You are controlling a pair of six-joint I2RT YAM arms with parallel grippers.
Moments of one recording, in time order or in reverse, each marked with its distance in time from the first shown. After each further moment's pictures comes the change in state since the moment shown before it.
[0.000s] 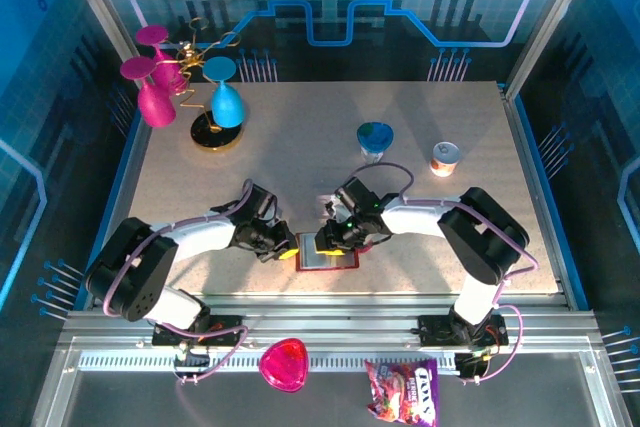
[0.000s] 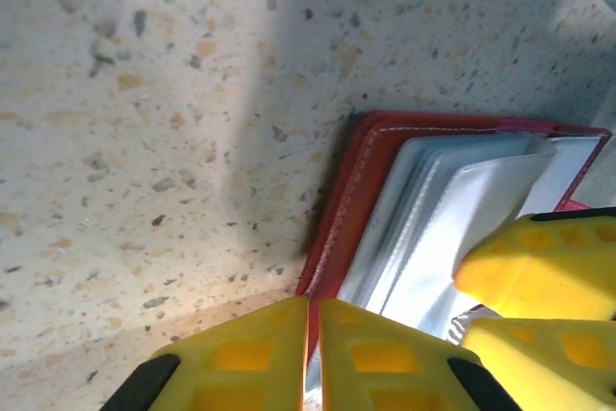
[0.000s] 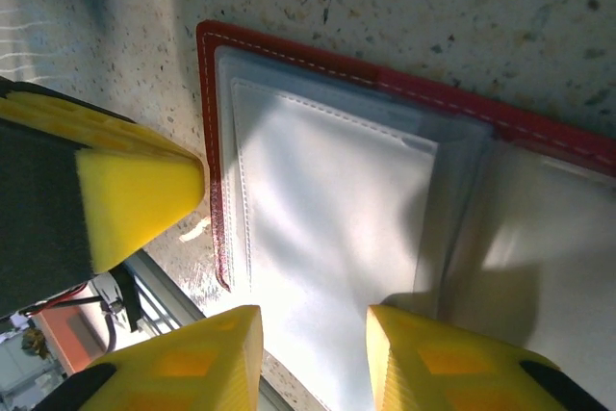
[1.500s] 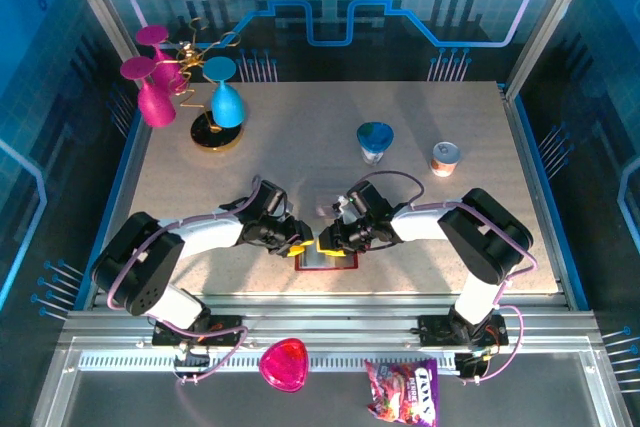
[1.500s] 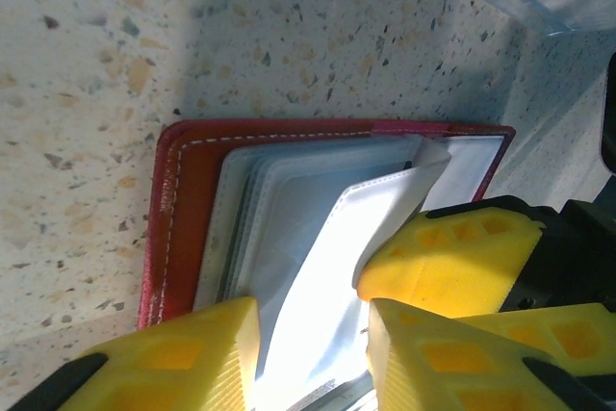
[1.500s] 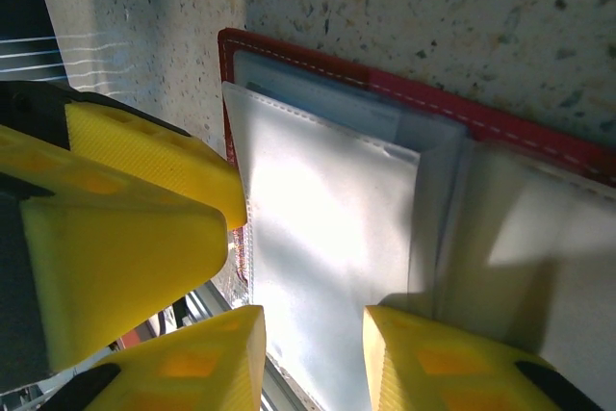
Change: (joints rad) left arm -0.061 0.047 0.040 0.106 0.023 -0.090; right arm -0.047 -0.010 -0.139 0.266 -0.106 0.082
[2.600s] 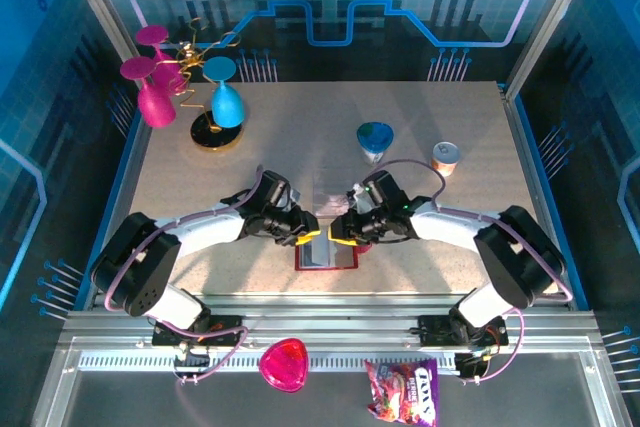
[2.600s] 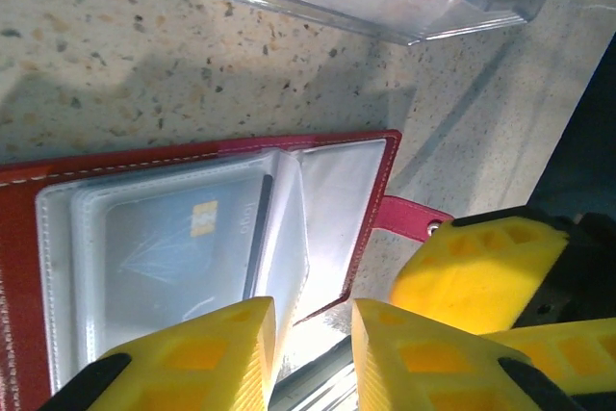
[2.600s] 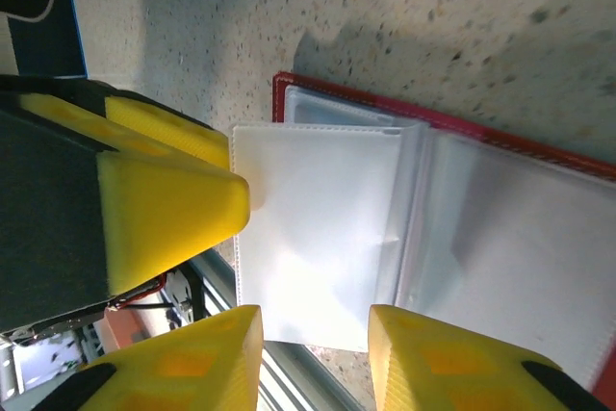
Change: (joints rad) left arm -0.010 -0.007 0.079 0.014 0.030 0.002; right arm -0.084 -0.220 0.000 -0.200 0.053 -0.059
